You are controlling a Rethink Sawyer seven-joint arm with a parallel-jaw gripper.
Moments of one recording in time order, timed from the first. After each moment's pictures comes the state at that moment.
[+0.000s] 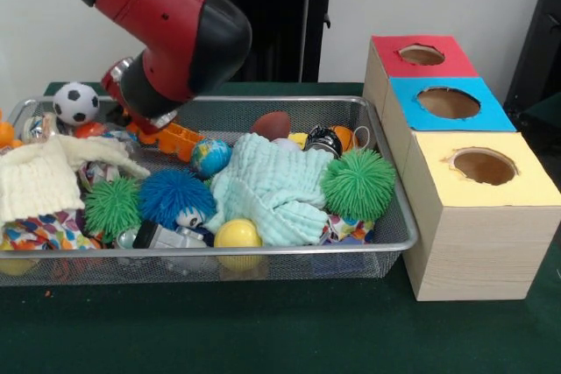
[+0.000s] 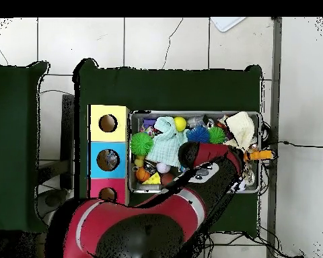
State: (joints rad) arm 0.00 -0.02 -0.72 1.28 -0.03 0.81 2.06
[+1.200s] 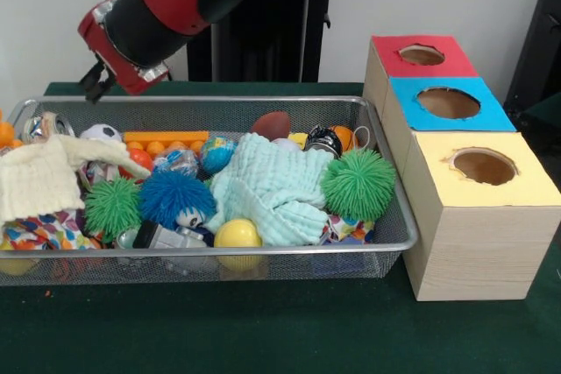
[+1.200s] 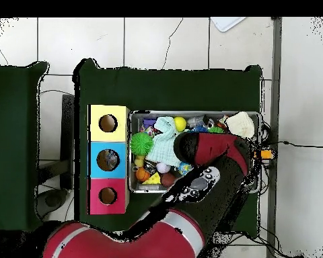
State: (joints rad) arm -0.03 -0.25 -0.67 1.31 -0.07 0.63 2.06
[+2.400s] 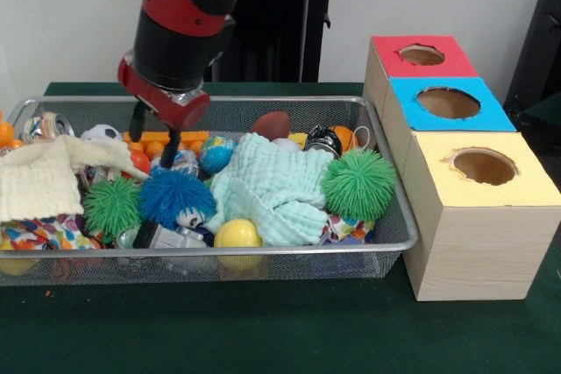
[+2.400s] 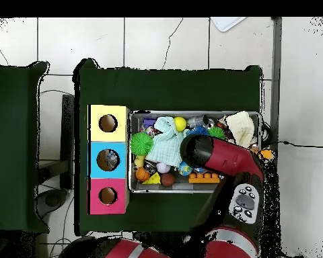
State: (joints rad) arm -0.16 -0.40 -0.38 1.47 0.04 0.51 2.06
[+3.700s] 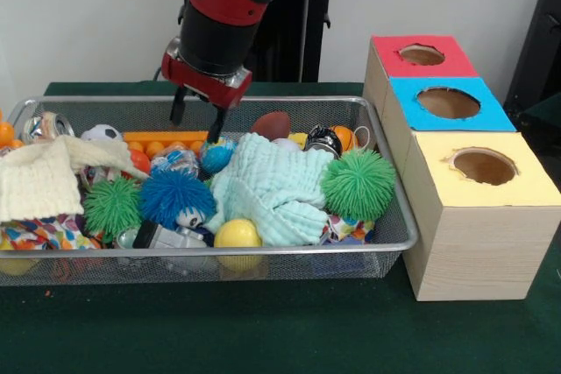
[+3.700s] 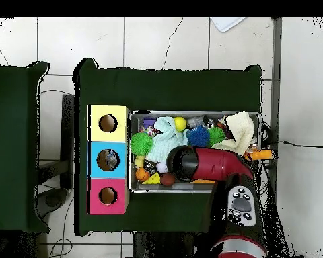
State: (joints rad) arm -0.25 -0.52 -0.17 1.59 -0.27 0.57 2.01
